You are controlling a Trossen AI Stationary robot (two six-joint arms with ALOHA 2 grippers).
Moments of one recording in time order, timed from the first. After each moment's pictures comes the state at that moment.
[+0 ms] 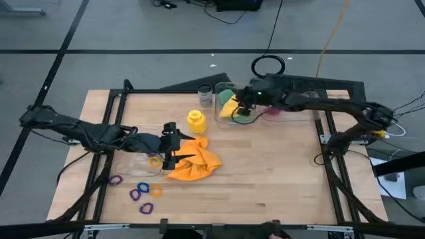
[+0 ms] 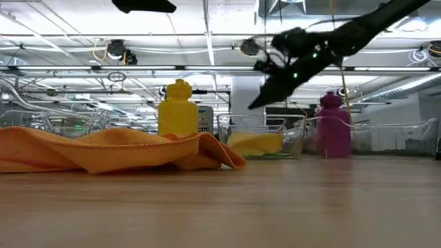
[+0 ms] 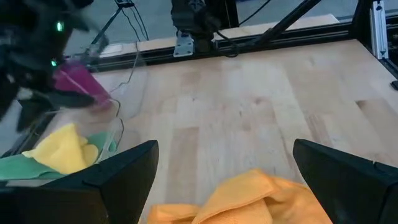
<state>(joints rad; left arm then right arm) -0.32 1.24 1.09 -0.37 -0.36 -0.01 -0.51 1.58 1.08 0.04 0.10 -0.44</state>
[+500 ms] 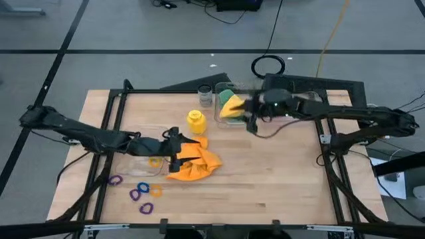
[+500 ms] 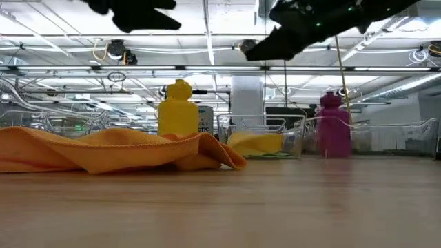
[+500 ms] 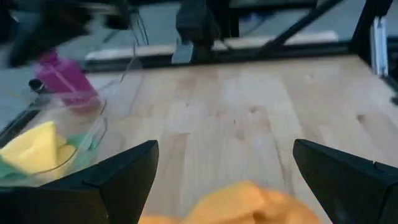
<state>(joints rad) -0.32 1.24 0.88 -0.05 -0.37 -0.04 -0.30 1.32 1.08 -0.06 -0.12 -0.18</state>
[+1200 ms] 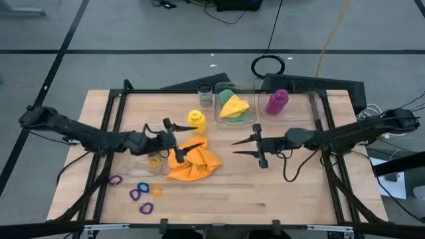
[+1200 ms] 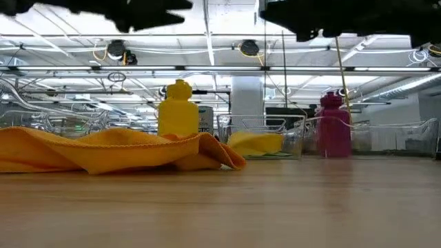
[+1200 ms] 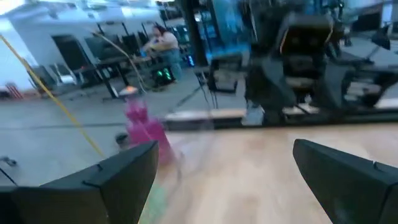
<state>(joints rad) -0.30 1.24 0.67 0.57 -0.58 0.20 0.17 1.28 0.63 0.78 0.02 -0.27</state>
